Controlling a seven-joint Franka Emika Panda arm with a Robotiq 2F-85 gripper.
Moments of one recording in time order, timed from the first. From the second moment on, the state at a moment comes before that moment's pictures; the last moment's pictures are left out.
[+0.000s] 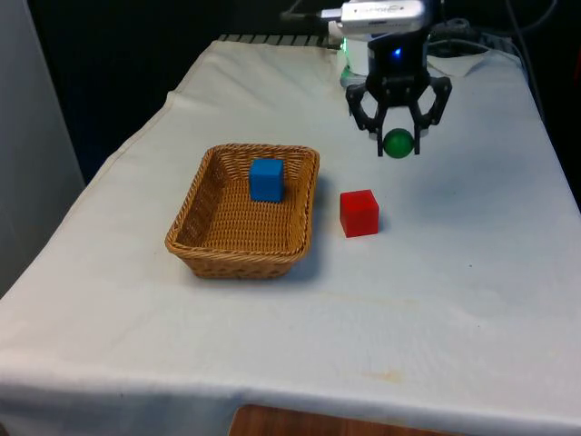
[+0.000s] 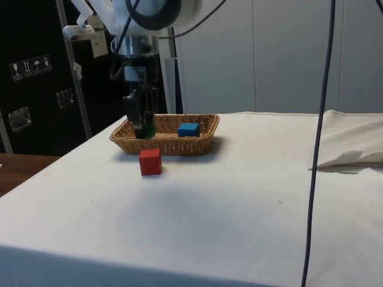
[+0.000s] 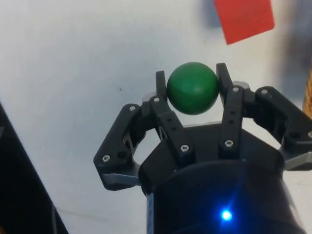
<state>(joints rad) 0.12 0.33 -0.06 -2.06 0.14 2.45 -0.09</state>
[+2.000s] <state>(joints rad) 0.09 0.47 -0.24 -1.90 0.17 2.50 -0.24</state>
